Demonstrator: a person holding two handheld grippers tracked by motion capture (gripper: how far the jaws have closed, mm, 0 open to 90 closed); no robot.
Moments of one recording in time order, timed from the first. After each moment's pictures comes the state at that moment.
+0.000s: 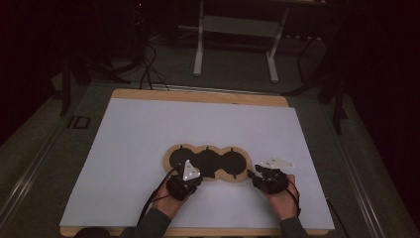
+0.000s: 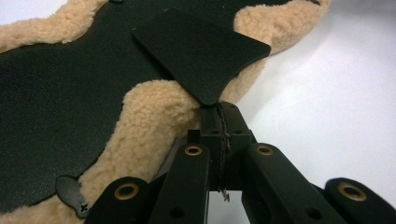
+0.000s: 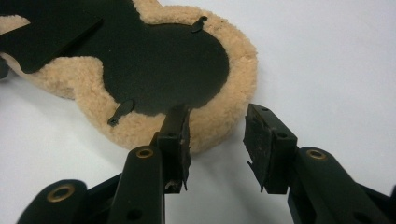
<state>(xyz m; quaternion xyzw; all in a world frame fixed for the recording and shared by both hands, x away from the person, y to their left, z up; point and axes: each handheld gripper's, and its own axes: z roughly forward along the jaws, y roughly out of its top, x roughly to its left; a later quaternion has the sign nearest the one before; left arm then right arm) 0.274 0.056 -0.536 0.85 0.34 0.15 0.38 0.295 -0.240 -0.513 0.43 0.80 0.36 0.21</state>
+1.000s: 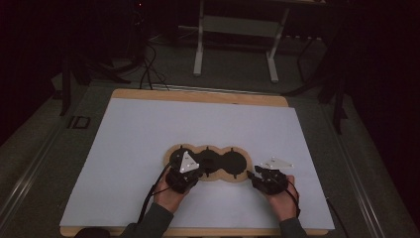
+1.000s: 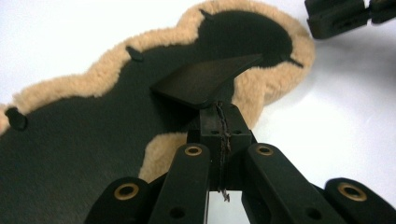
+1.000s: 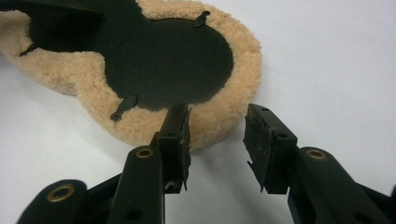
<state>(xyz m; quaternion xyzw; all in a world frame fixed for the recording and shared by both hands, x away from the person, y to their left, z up) 0.283 0.057 -0.506 0.82 0.35 0.15 0.42 0.294 -0.240 -0.515 0.43 0.80 0.36 0.21</state>
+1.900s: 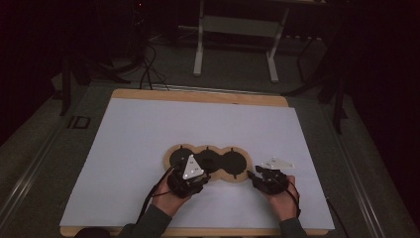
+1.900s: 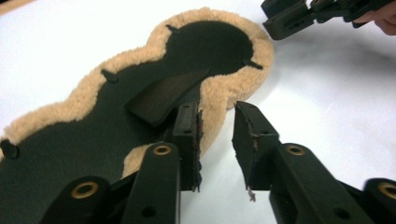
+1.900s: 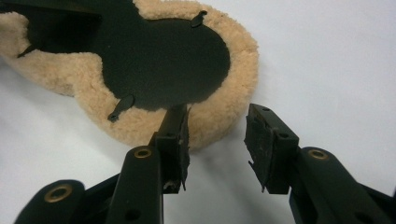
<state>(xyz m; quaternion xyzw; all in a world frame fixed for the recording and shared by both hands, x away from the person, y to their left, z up) 0.265 0.050 -0.488 0.85 0.29 0.17 0.42 0.294 -0.241 -0.516 0.43 0.80 0.36 0.21</state>
